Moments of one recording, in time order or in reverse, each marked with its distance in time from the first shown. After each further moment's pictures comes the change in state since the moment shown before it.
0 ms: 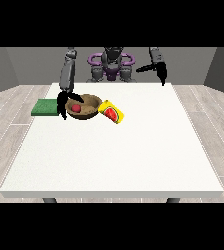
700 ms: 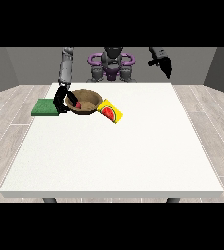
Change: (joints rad) left arm 0.000 0.003 0.016 0.068 0.040 -0.056 -0.004; right arm 0.047 -0.087 0.173 -0.029 0.266 -0.408 0.280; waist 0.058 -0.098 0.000
